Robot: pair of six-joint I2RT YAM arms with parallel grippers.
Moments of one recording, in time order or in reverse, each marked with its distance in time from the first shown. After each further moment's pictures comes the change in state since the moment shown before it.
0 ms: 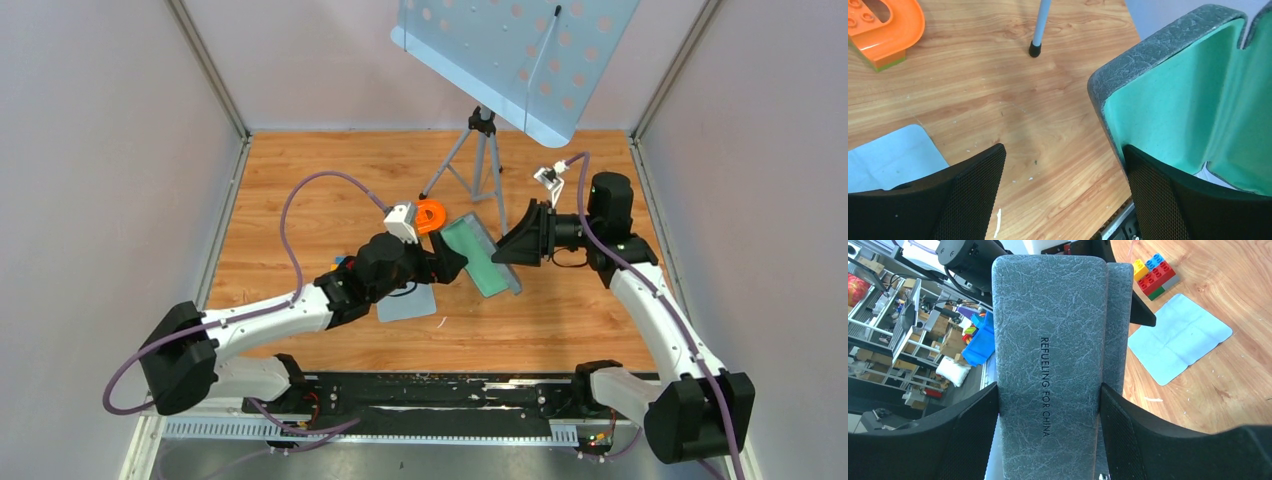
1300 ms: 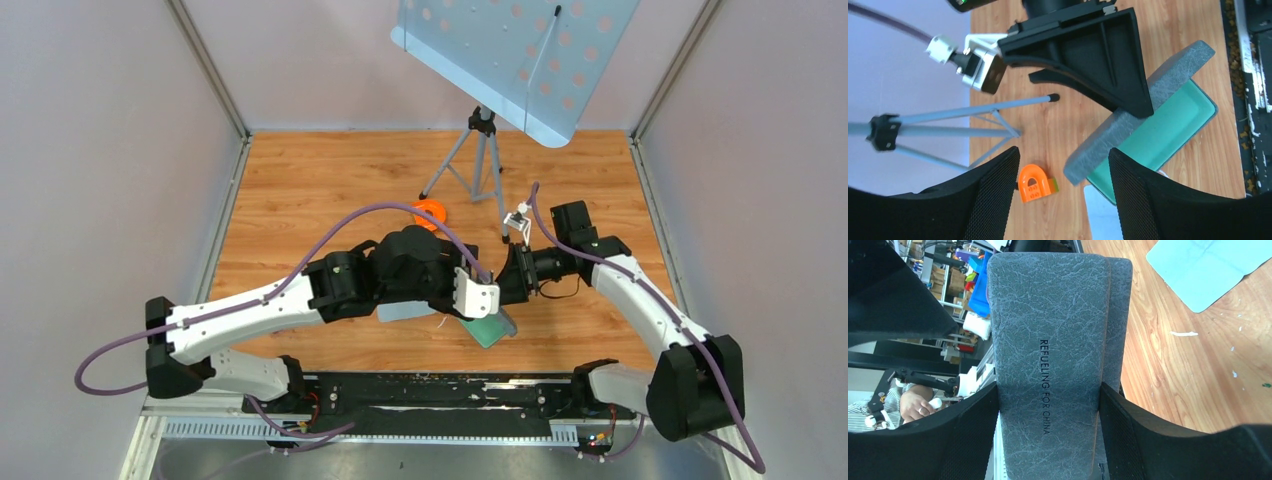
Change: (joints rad) left arm -0.286 -0.018 0.528 -0.676 0.158 1.464; right arm 0.102 0.121 -0.066 -0.454 0.017 -0.440
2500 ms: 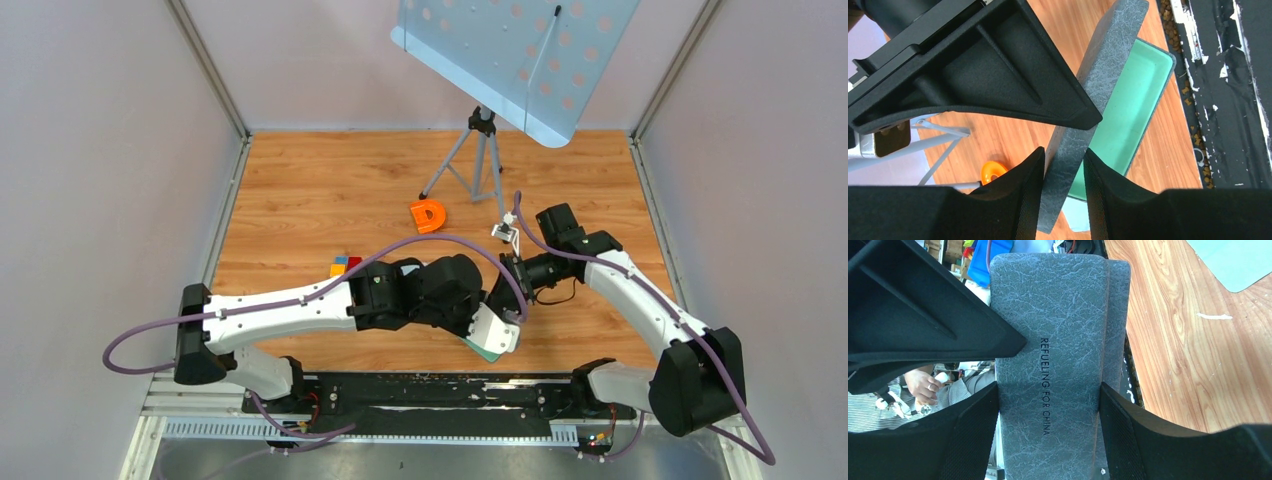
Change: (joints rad) left arm -0.112 0.180 0.110 -0.257 0.004 0.000; right arm 0.100 0.019 0.055 -0.229 0.046 -0.188
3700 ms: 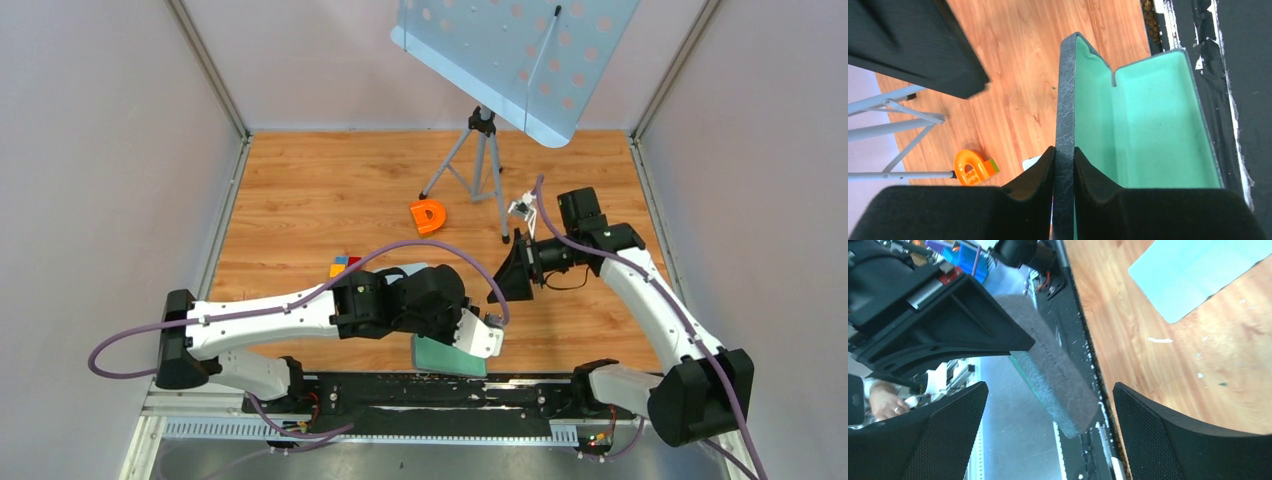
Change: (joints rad) left arm -0.011 -0.080 -0.116 0.024 -0.009 -0.077; right arm -0.071 -0.059 0.081 -0.007 0.048 0.003
